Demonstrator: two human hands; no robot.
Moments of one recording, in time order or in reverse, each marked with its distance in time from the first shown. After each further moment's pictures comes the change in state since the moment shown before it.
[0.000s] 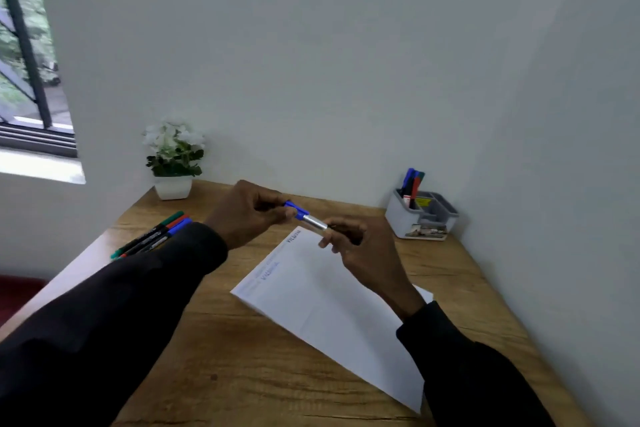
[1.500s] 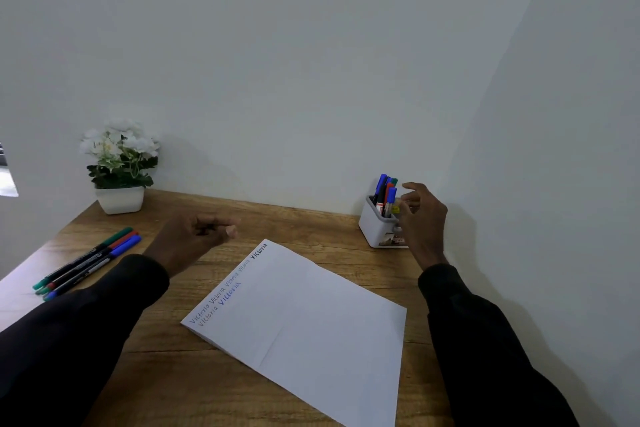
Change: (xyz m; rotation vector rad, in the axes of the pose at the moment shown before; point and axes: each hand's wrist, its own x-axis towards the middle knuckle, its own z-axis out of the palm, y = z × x) left_hand 0.015 -0.067 0.010 -0.123 -0.016 -0.247; right_hand 0.077 0.131 -0.119 -0.391 0.498 0.133
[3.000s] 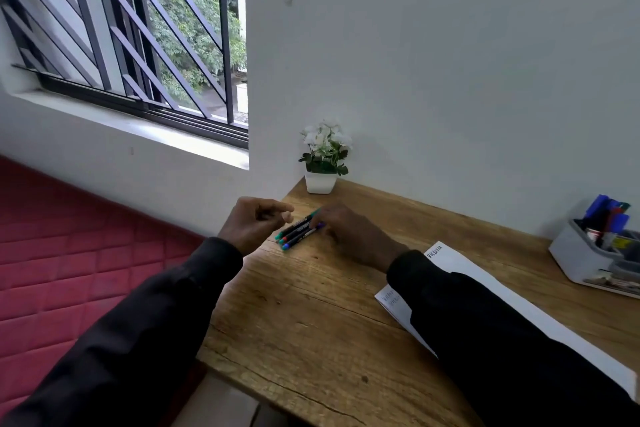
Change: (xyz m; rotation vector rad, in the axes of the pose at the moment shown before) left_hand -0.107 -0.061 -0.160 0.077 0.360 -0.116; right_hand -0.168 -0.269 0.216 0.095 -1.052 -0.852
